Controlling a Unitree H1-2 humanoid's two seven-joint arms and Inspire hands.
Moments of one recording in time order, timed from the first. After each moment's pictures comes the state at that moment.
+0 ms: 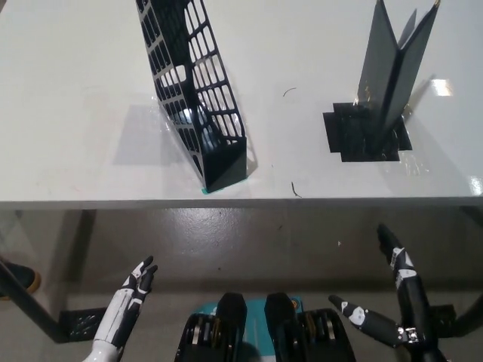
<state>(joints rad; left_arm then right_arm) -0.02 0.16 -0.04 0.22 0.12 -0.17 -0.02 0.07 -0.01 0.07 -0.01 -0.20 -0.37 -0.08</state>
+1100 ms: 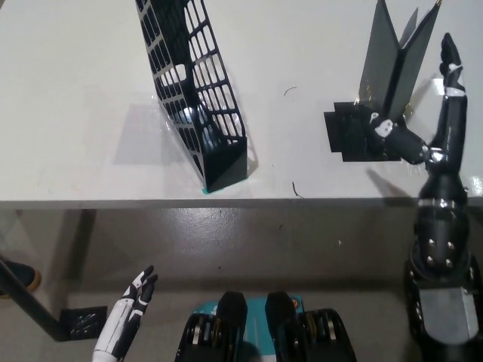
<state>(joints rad) 0.00 0.15 -0.04 0.25 0.14 -0.22 -0.02 -0.56 0.01 -0.16 0.31 -0.33 -0.25 -0.29</state>
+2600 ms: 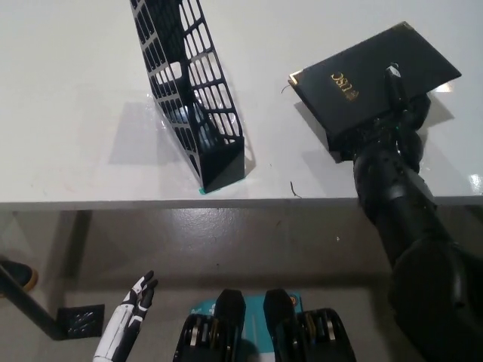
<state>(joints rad) 0.01 0.15 -0.04 0.25 0.13 -0.23 -0.02 -1.15 0.02 -0.70 1.29 0.27 -0.35 -0.40</state>
